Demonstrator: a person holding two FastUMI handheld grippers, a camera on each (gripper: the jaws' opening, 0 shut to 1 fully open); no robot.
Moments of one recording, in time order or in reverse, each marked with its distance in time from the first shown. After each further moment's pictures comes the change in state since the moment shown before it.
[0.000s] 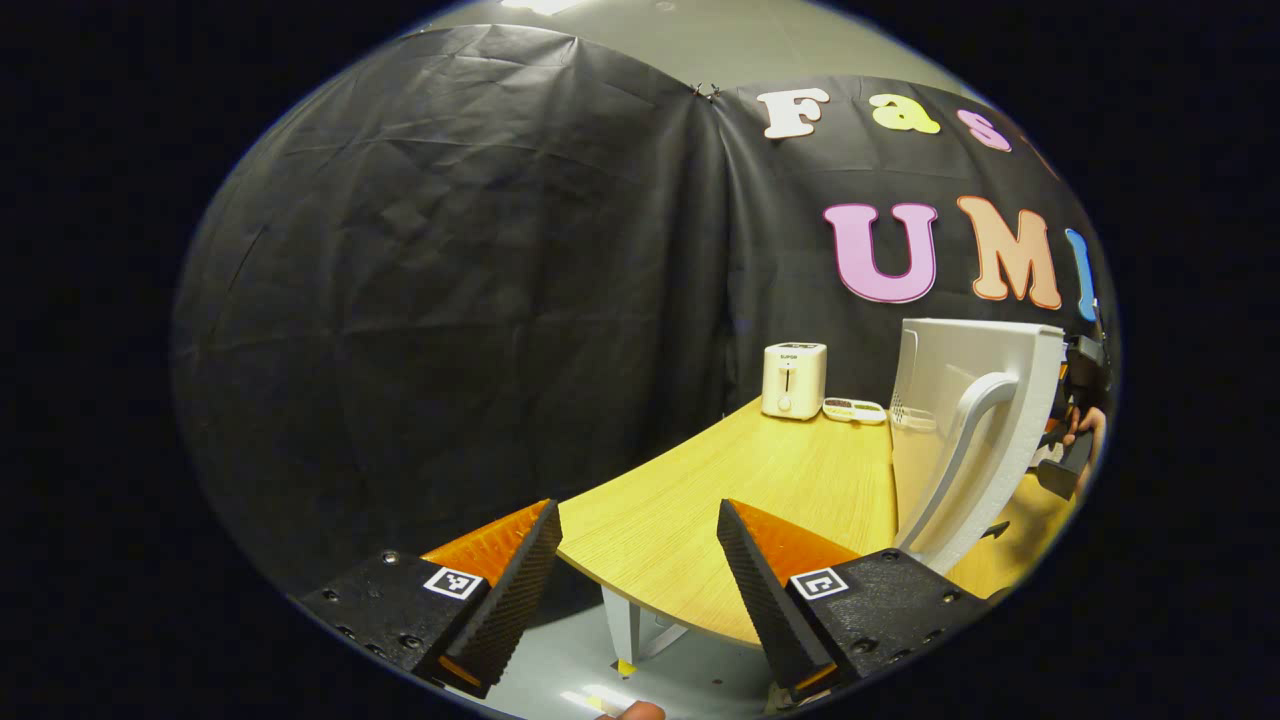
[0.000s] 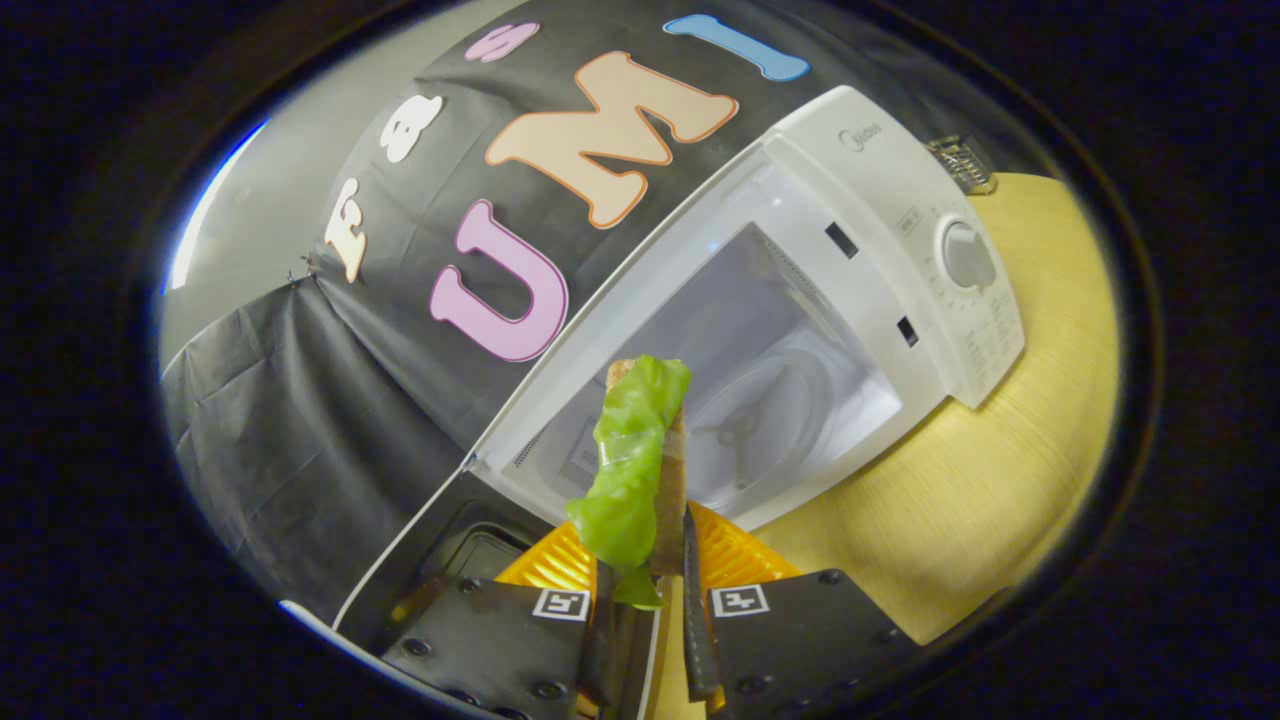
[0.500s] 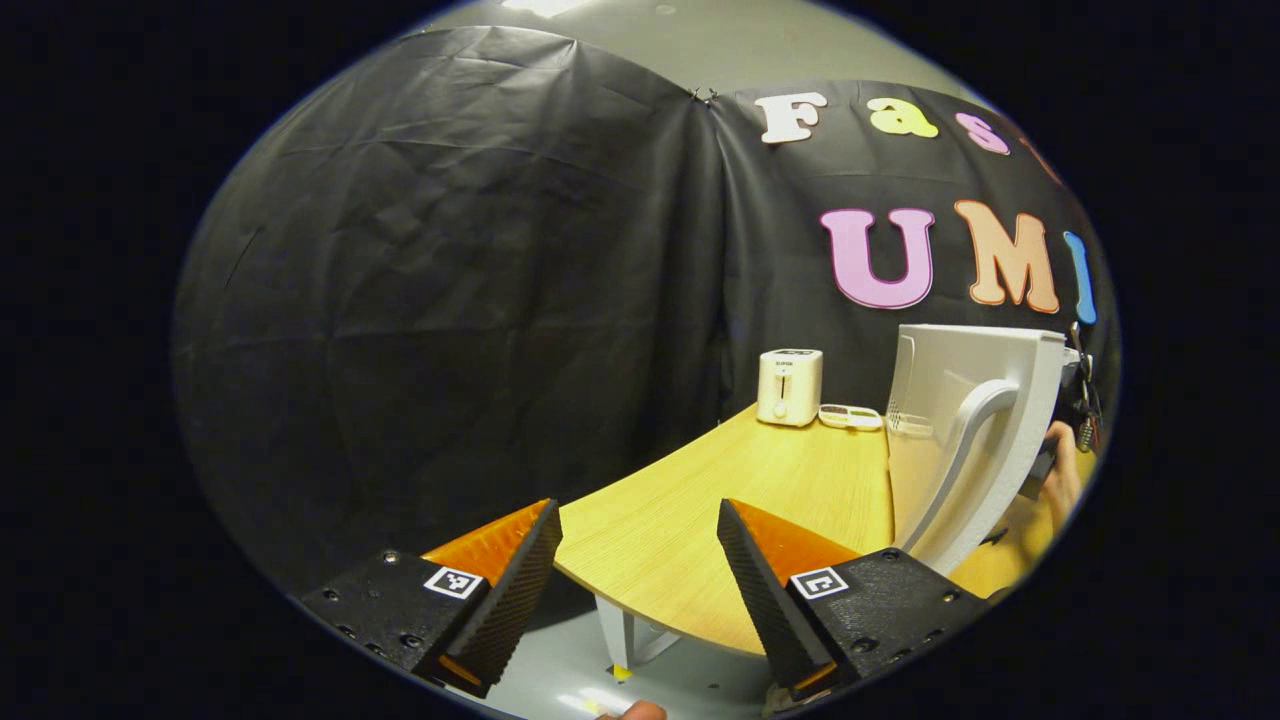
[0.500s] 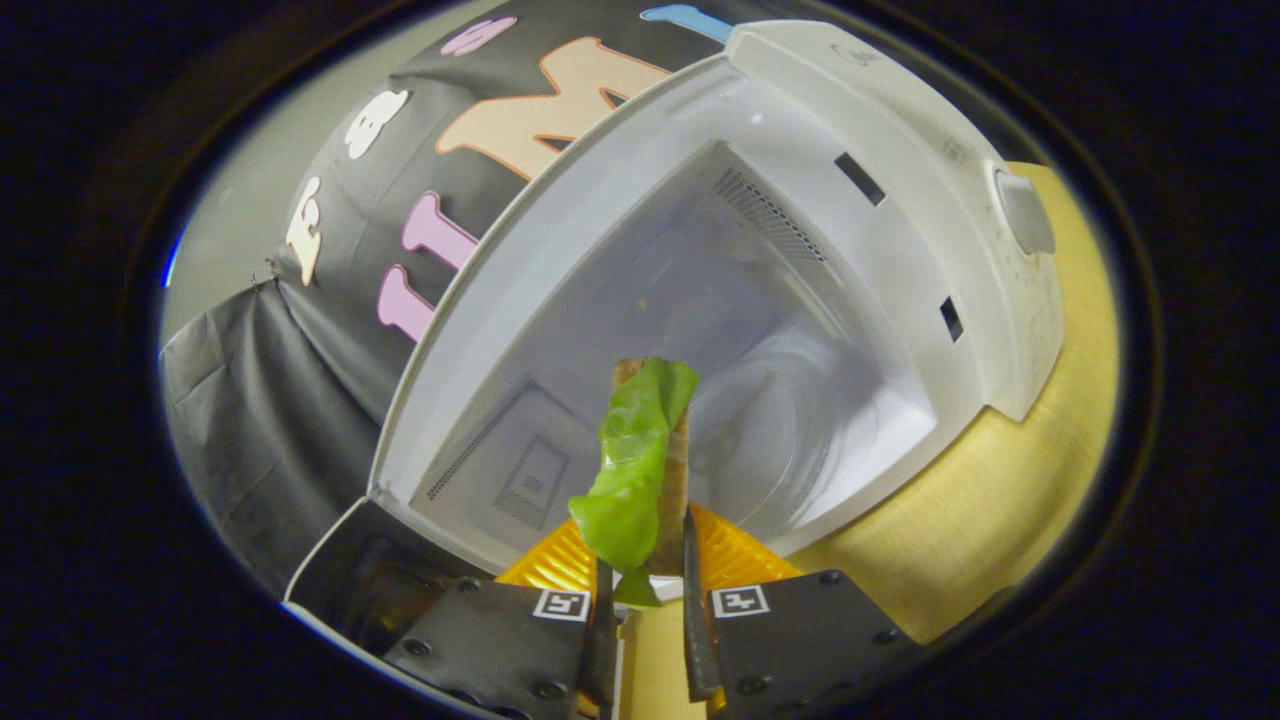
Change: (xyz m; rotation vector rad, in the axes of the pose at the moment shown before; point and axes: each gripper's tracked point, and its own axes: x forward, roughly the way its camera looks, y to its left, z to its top) left arm 0.003 -0.016 0.022 -0.005 -0.070 -0.034; right arm 0.067 -0.038 0.004 -0.002 -0.030 -0.090
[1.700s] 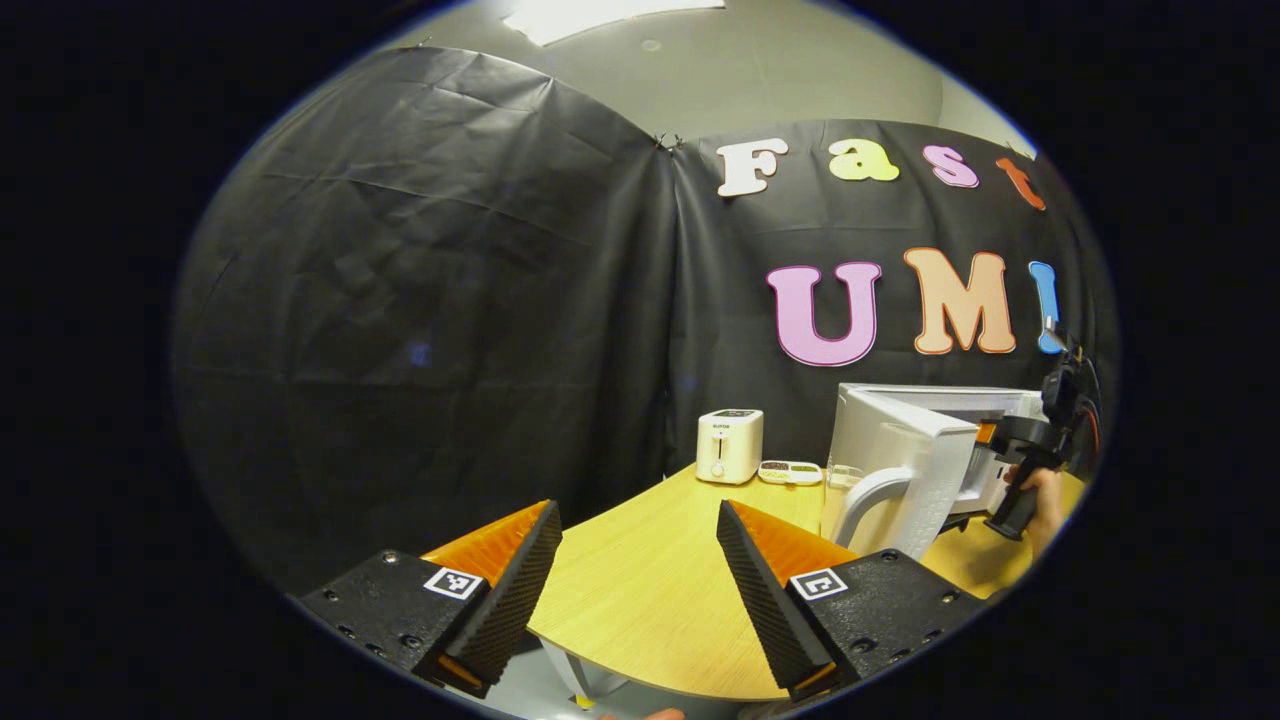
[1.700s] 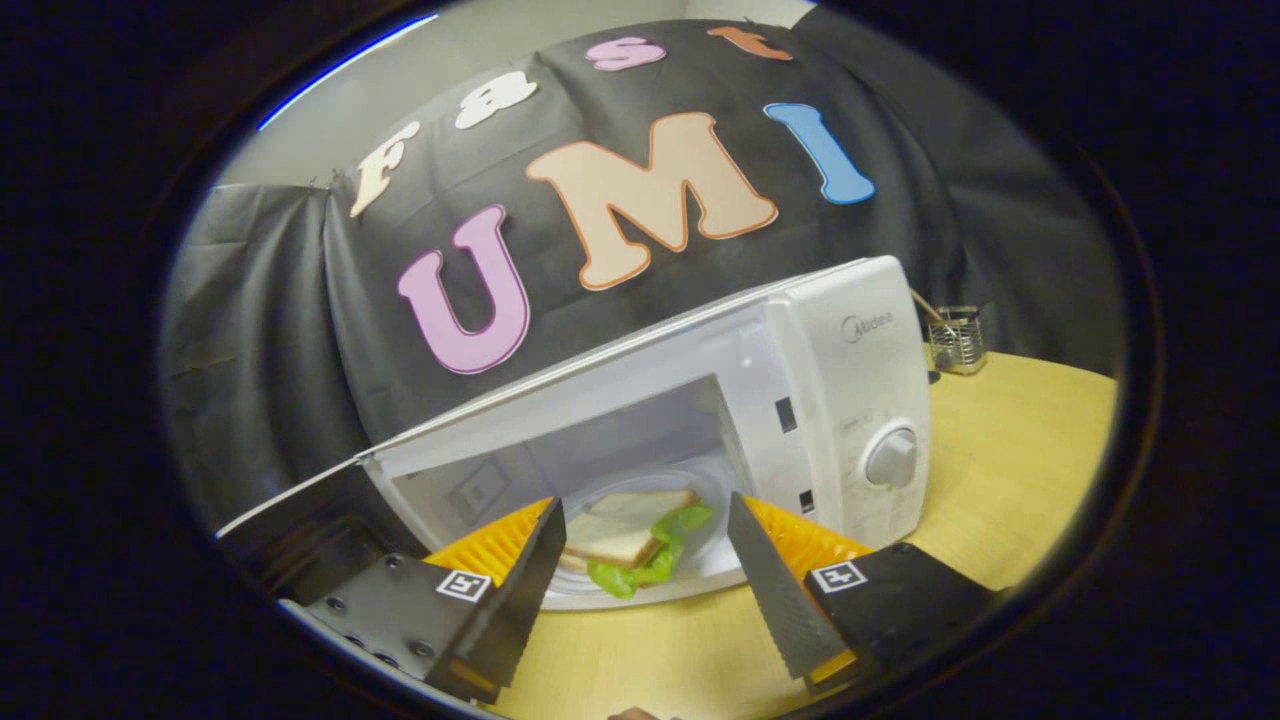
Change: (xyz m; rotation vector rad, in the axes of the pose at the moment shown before) left arm -0.005 -0.056 0.048 -0.009 -0.141 -0.122; right arm -0.099 -0.006 0.074 -0.376 -0.221 -0.069
